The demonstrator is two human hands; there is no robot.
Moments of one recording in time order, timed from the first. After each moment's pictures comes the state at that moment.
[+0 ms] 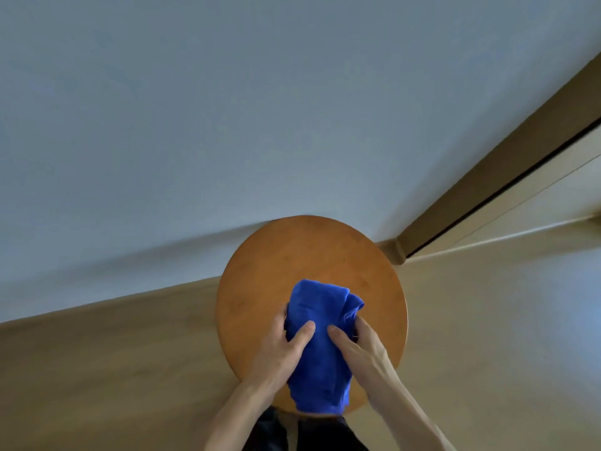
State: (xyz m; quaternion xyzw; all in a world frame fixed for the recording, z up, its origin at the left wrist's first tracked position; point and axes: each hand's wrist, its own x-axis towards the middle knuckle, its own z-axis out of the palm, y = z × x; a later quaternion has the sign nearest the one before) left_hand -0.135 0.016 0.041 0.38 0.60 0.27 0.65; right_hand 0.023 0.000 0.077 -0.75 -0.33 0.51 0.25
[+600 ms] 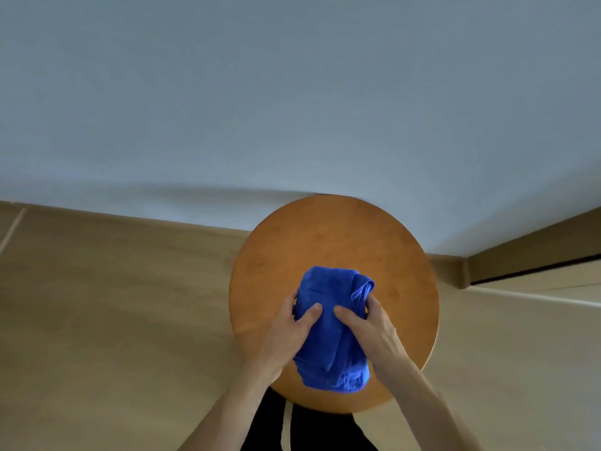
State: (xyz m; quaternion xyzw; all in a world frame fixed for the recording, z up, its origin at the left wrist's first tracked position) left_hand -0.056 0.022 0.001 0.21 0.69 0.34 0.60; right_hand 0.104 0.071 0.014 -0.64 -0.38 0.64 0.17
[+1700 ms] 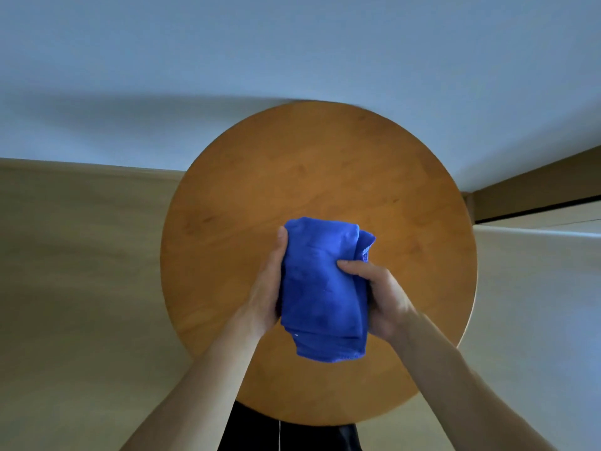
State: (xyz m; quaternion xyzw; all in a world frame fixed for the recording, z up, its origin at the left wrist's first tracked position) left_hand -0.060 0.083 -0.224 0.10 0.52 0.43 0.74; right_hand 0.120 0.119 -0.190 -0.47 -0.11 0.85 0.18
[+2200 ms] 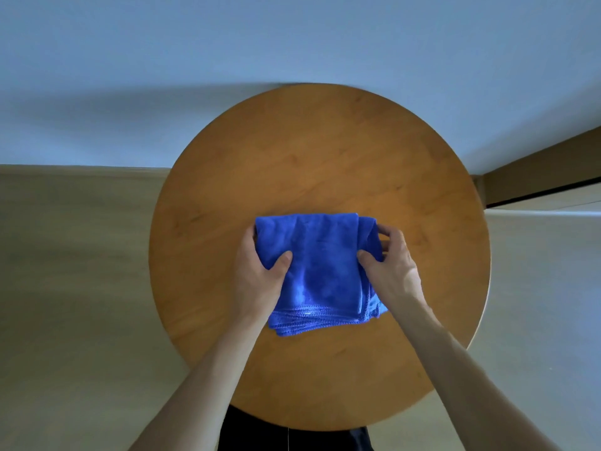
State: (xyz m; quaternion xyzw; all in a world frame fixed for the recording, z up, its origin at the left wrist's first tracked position) left_hand -0.063 0.080 -0.245 0.31 0.77 0.34 0.43; right_hand 0.138 0.133 -0.223 -0.75 -0.45 0.47 0.13
